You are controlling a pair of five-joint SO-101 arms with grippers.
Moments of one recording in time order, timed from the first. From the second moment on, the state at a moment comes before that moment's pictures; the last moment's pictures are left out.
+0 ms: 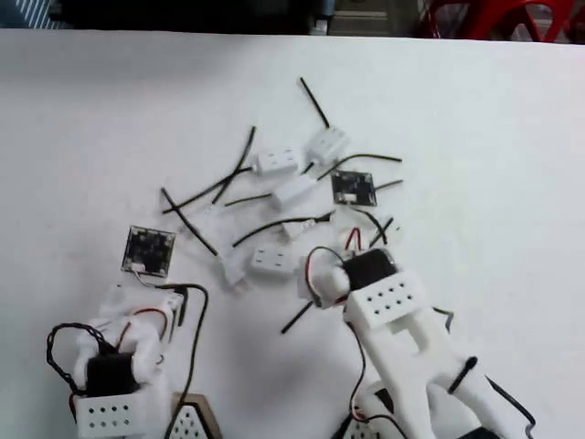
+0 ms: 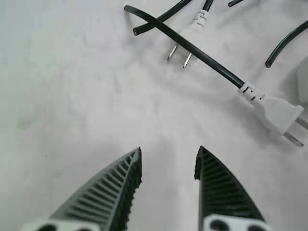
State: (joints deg) left arm -11.1 -103.7 94.8 70.4 -15.2; right arm -27.5 -34.9 52.9 64.3 -24.9
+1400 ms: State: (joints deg) left arm -11.1 -103.7 94.8 70.4 -15.2; right arm -14.2 -11.4 45.1 53.9 -26.2
